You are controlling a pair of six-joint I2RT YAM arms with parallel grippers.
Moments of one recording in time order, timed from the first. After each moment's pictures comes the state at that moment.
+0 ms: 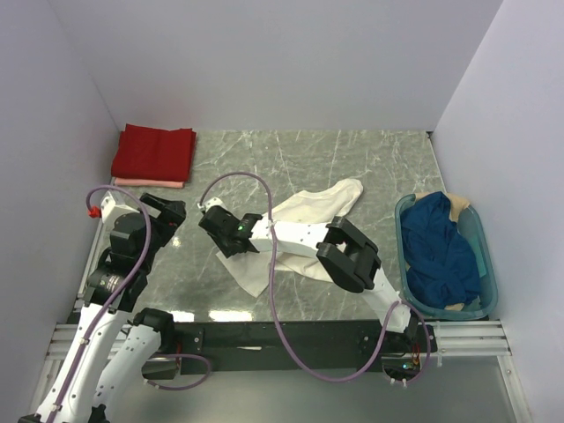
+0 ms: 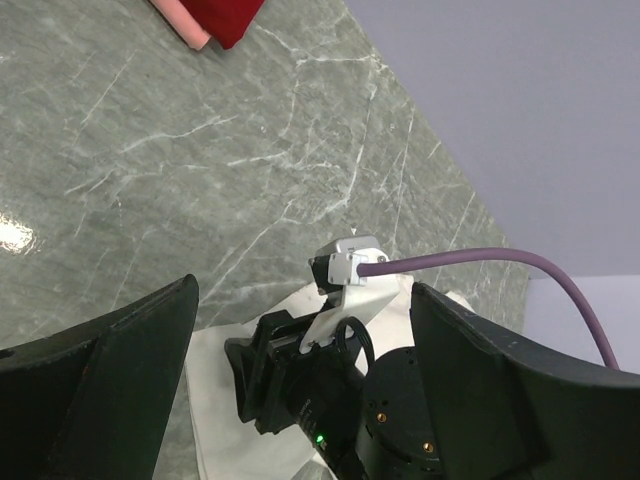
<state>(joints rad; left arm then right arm) -0.24 0.56 0.74 -0.56 -0.31 -0.98 1.11 2.21 1.72 -0.50 0.31 0.30</state>
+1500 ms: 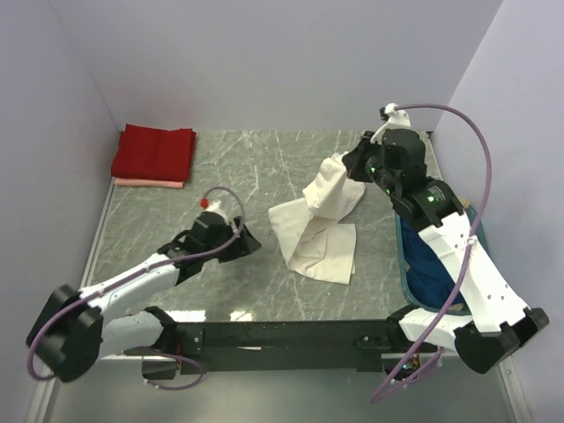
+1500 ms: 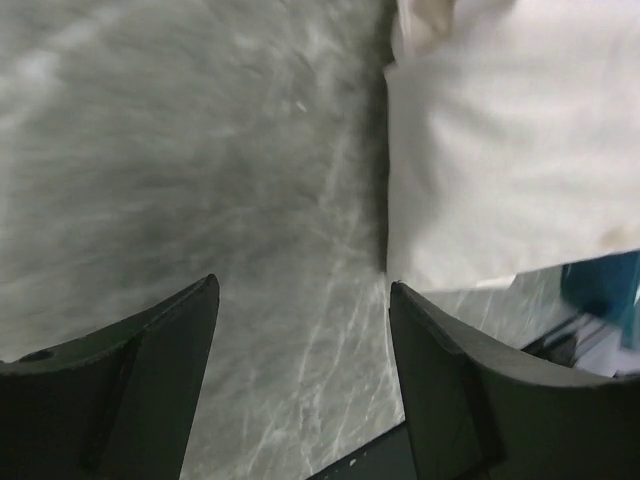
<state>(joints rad) -0.60 1.09 0.52 -0.09 0.05 -0.86 0.47 1.17 1.41 -0.59 0.14 0.45</state>
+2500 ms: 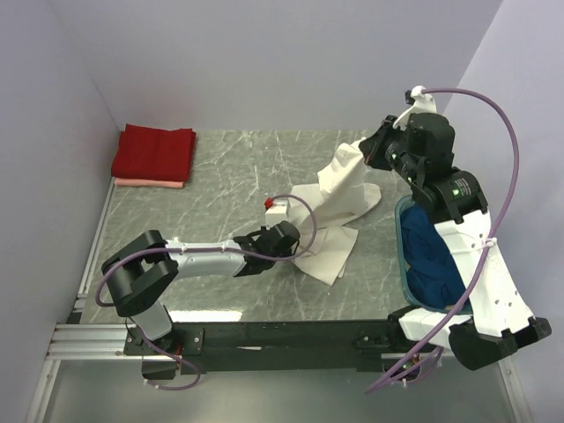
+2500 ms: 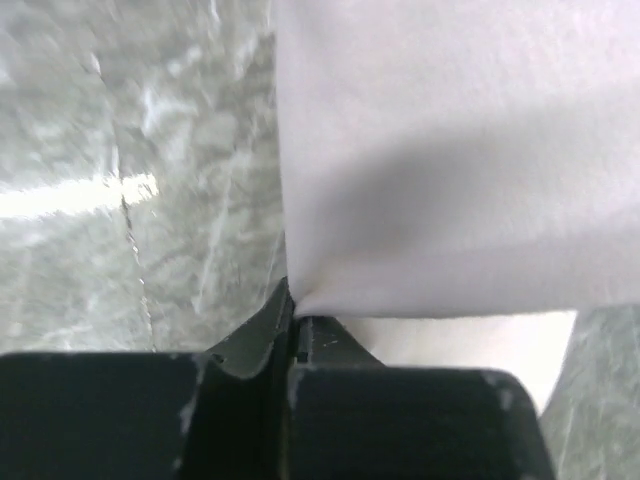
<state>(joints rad) -1.03 1.65 0.86 0.03 -0.45 -0.81 0.37 1.18 1.59 -0.73 0.09 0.44</state>
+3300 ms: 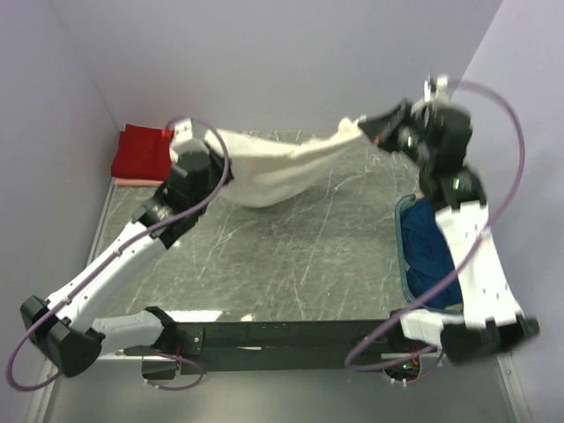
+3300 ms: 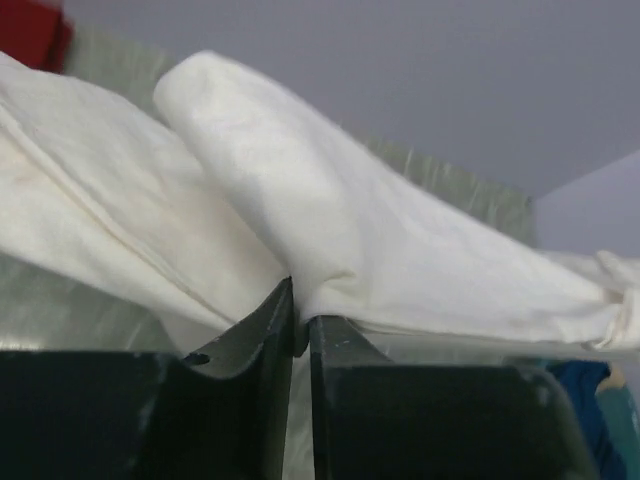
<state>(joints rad) -0.63 1.20 1.27 -0.29 -0.52 -0.64 0.16 1.29 1.65 -0.49 -0.26 0.64</state>
